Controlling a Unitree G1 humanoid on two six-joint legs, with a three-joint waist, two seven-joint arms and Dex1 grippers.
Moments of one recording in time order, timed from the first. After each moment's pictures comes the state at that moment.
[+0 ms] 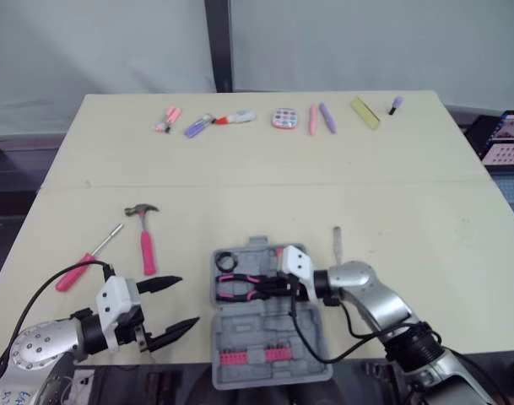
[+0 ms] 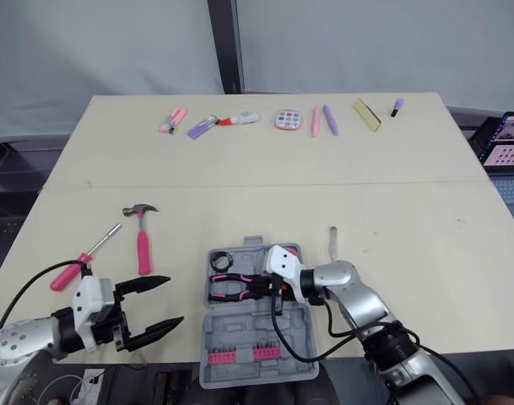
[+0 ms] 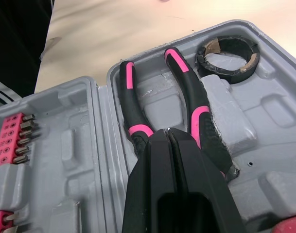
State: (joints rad) left arm 0.36 0.68 0.26 -0.42 -0.46 0.16 -0.94; right arm -0.35 -0.42 0.42 0.02 0.15 0.31 1.02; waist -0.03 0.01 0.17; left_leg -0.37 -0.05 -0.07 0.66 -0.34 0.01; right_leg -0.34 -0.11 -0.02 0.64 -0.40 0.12
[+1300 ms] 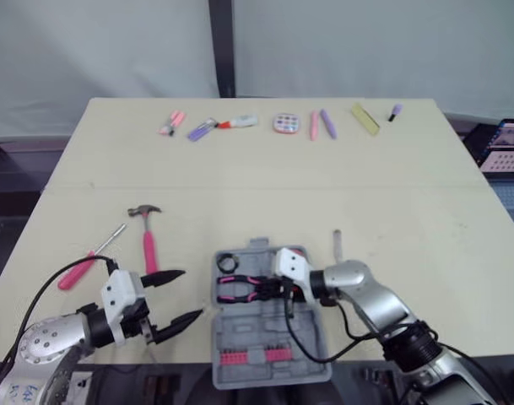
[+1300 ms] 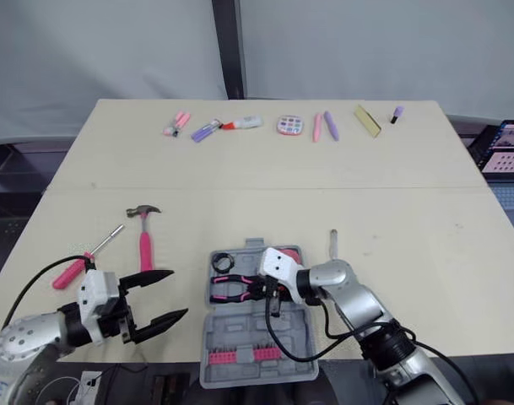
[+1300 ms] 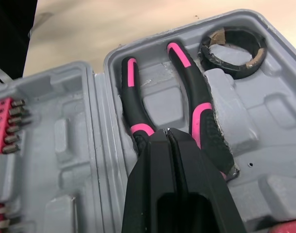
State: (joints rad) left arm 0.30 0.65 0.23 -0.43 -0.48 0.20 -0.89; right arm -0.37 -0.43 0.39 -0.11 0.13 0.50 0.99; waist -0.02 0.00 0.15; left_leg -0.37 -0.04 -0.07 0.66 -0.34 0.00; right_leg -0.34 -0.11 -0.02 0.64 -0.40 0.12
